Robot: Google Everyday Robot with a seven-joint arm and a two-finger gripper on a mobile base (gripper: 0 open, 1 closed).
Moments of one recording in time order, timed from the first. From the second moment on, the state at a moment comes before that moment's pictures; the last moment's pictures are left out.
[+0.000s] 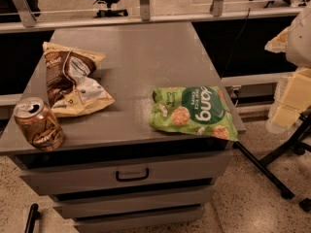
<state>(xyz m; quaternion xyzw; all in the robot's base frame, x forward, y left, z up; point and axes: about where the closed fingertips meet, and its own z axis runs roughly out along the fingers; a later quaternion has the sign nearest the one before) 0.438 -0.216 0.977 -0.60 0.78 -0.04 0.16</state>
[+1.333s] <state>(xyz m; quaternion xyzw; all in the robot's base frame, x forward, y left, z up) 0.508 -0.058 0.944 -0.67 0.70 0.07 0.24</state>
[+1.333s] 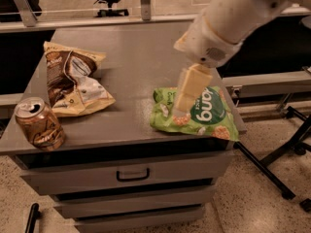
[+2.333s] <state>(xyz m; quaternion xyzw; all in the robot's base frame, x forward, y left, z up) 0.526 0.102 0.945 -0.73 0.57 0.20 0.32</state>
